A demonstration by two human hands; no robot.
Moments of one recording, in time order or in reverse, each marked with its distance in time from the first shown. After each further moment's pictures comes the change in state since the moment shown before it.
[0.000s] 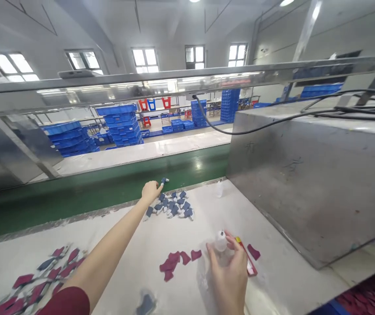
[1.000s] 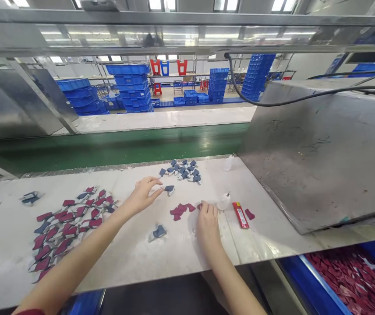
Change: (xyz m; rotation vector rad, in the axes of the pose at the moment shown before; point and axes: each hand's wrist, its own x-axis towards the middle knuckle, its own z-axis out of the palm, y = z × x) left_hand -0.210 -0.042 -0.052 -0.205 -0.099 0.305; right_hand -0.030 0.008 0.015 -0.437 -0.486 -0.546
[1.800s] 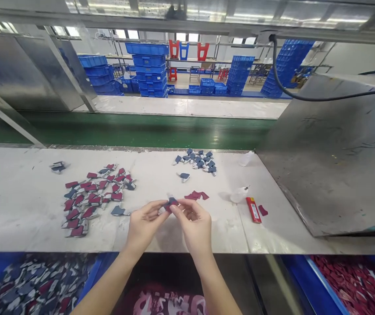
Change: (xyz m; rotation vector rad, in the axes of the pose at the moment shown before) left_hand -0.129 0.060 0.026 -0.901 0.405 -0.448; right_hand -0.015 -0.125 -0.072 1.156 -0.251 0.474
